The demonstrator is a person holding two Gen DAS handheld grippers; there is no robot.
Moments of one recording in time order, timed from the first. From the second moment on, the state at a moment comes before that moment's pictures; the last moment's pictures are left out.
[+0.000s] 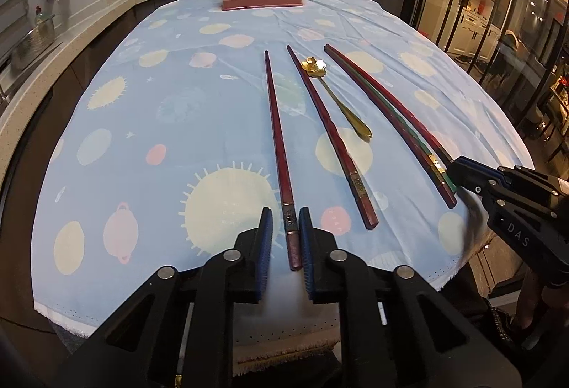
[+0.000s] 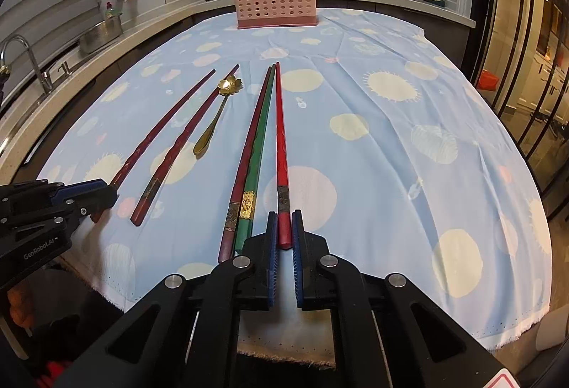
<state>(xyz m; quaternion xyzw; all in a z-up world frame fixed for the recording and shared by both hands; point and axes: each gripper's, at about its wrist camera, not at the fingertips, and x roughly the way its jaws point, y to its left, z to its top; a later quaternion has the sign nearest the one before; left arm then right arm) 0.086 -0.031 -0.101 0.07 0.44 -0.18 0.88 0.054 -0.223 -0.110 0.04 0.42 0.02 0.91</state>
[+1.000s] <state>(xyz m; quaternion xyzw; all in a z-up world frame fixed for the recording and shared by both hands) 0.123 -0.021 -0.010 0.03 0.35 -0.19 0.92 0.079 -0.248 -0.012 0.07 0.31 0.02 0.95</state>
